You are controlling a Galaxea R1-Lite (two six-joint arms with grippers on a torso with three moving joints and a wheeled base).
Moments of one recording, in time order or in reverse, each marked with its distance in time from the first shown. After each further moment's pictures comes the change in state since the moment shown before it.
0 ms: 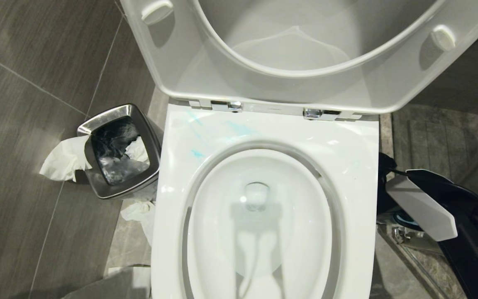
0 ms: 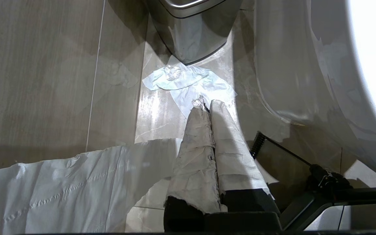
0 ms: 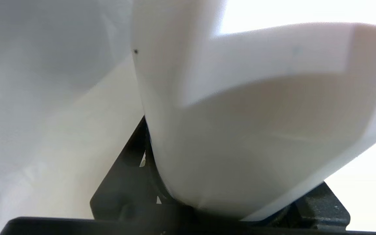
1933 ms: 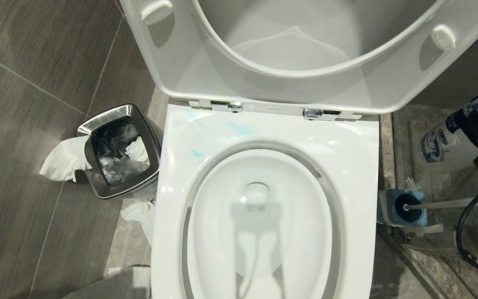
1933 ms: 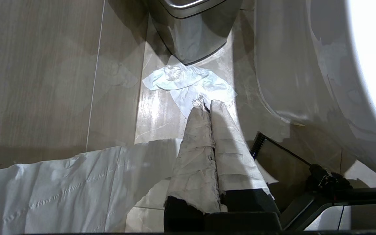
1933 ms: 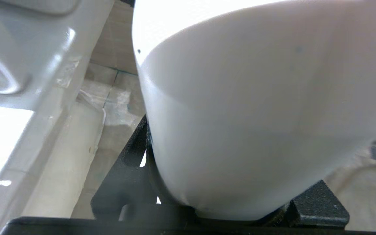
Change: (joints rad) left arm 0.000 0.000 0.000 0.000 0.000 0.000; right arm -0.117 -1.363 1.292 0.129 -0.277 0.009
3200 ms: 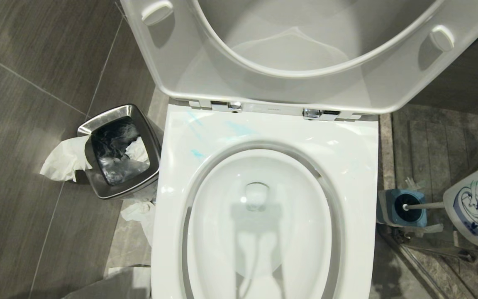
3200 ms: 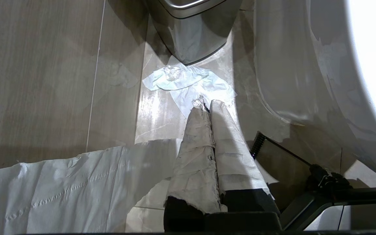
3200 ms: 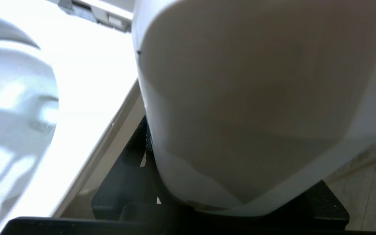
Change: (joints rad) left arm 0.000 0.000 0.000 0.000 0.000 0.000; right arm 0.001 -0.672 -0.090 0.978 0.245 -0.017
